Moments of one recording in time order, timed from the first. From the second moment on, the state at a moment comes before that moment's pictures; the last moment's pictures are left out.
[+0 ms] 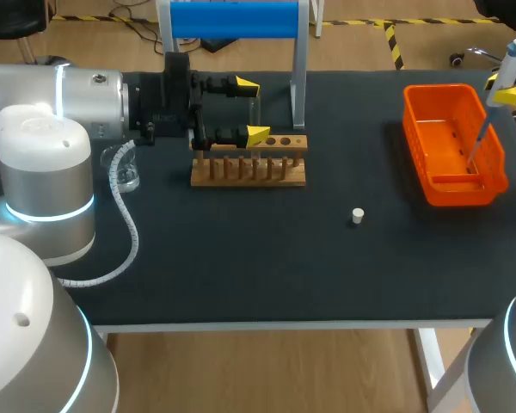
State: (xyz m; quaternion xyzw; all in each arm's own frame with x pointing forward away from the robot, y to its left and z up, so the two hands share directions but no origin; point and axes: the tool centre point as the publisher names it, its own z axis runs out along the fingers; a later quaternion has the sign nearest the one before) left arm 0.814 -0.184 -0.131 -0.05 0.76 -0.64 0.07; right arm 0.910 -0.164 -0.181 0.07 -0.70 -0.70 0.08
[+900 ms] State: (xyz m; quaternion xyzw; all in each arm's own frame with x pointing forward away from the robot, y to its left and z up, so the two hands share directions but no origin) left arm 0.829 -0.204 -0.104 -0.05 0.77 -0.63 0.08; right arm 0.911 -0.164 -0.181 0.07 -0.70 -0.70 0.08
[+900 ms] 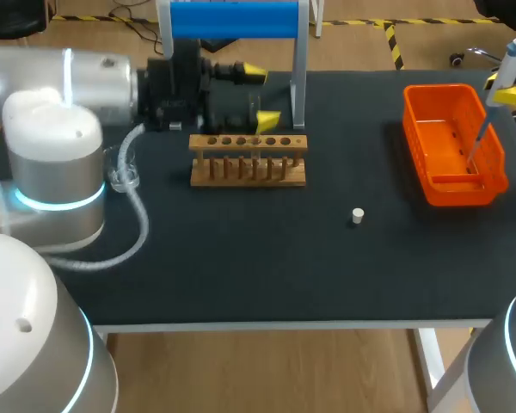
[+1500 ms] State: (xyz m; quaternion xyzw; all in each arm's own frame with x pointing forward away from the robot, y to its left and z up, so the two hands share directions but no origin) left arm 0.888 -0.349 -0.055 -0.05 0.77 -0.63 0.04; right arm 0.911 -0.164 -0.181 0.07 -0.70 -0.70 0.08
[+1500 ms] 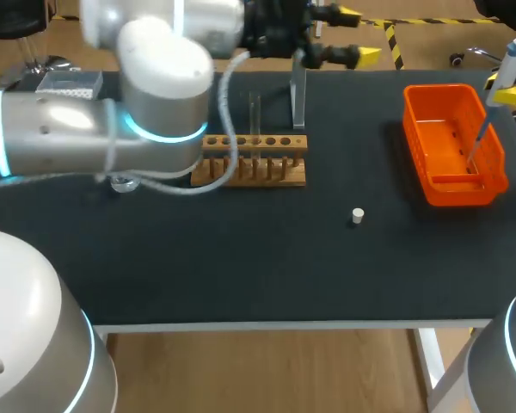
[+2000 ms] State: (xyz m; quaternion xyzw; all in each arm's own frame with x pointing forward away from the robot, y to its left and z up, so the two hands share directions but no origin) left arm 0.903 -0.423 -0.067 -0.05 0.77 -0.63 0.03; right arm 0.911 -0.164 -0.181 0.07 -0.70 -0.70 0.08
